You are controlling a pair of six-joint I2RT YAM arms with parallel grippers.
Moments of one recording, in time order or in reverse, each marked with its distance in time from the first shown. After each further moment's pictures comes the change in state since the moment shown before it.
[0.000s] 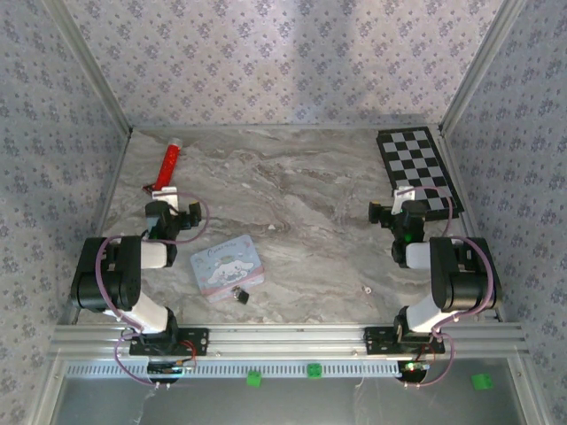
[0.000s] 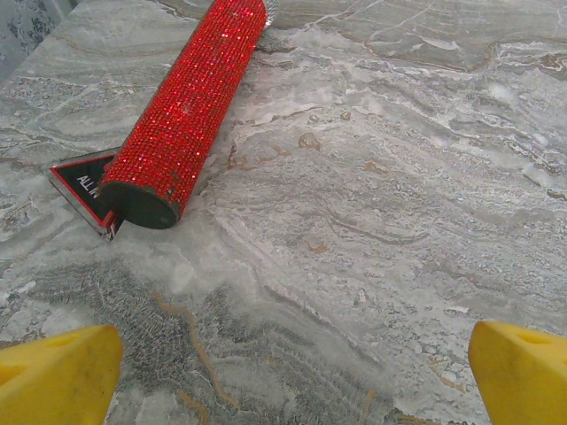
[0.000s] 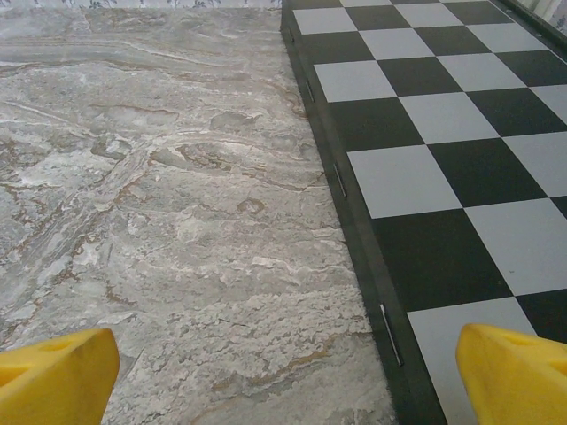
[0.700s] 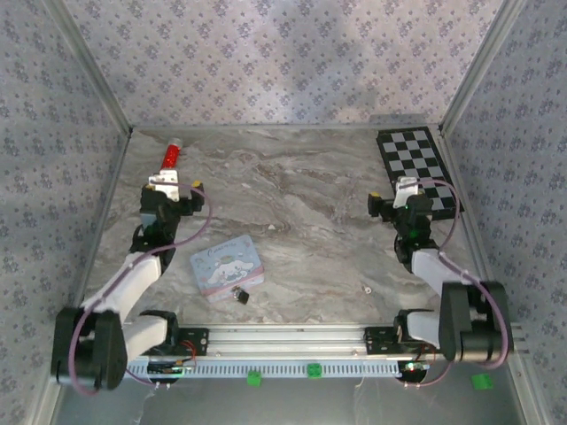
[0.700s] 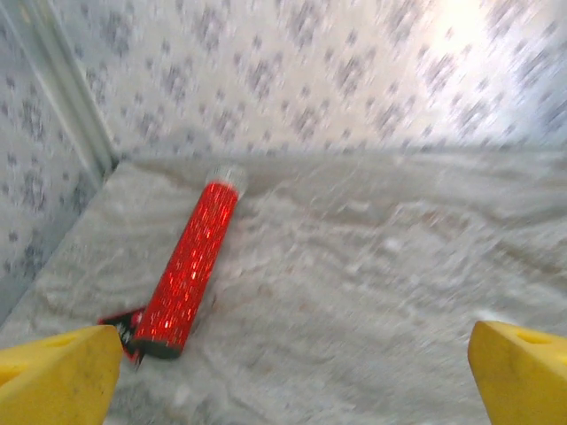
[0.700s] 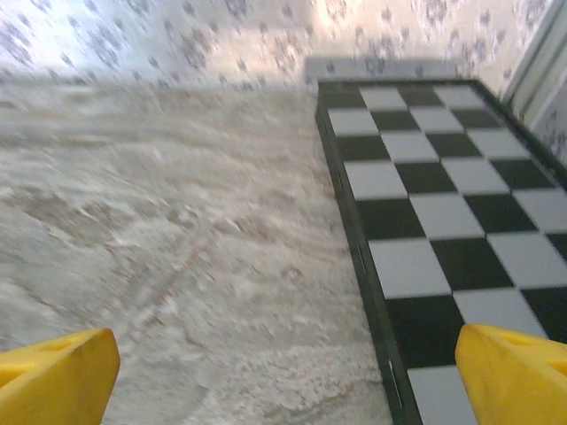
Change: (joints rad) left arm -0.156 -0.505 0.107 -0.381 -0.099 -0.002; right arm 0.041 -0.347 0.044 -0.277 -0.041 -0.010
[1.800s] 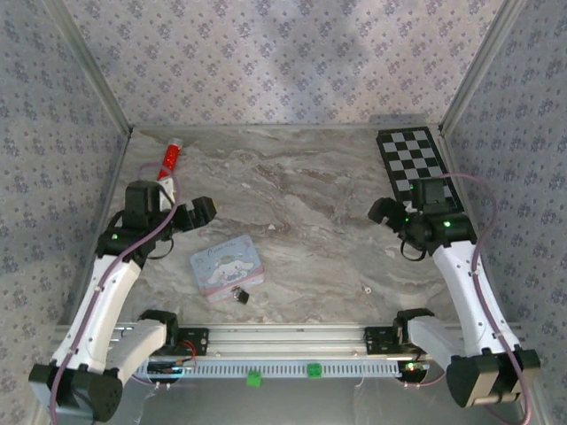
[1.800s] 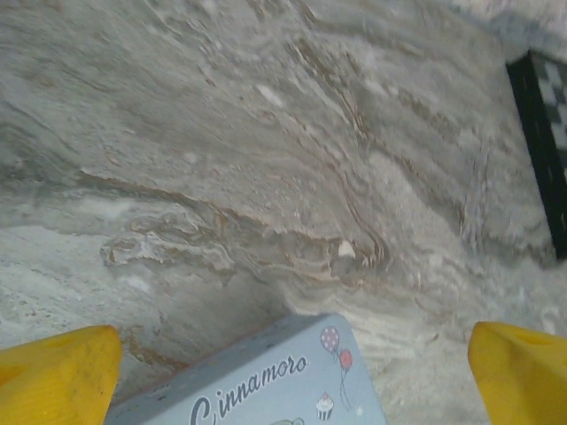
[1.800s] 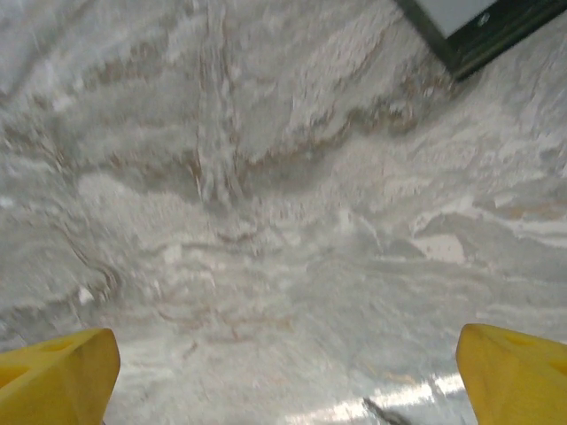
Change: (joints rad) left arm -0.051 -0.127 0.418 -1.065 0.398 -0.410; right arm 0.137 -0.198 0.566 -1.453 -0.039 0.673
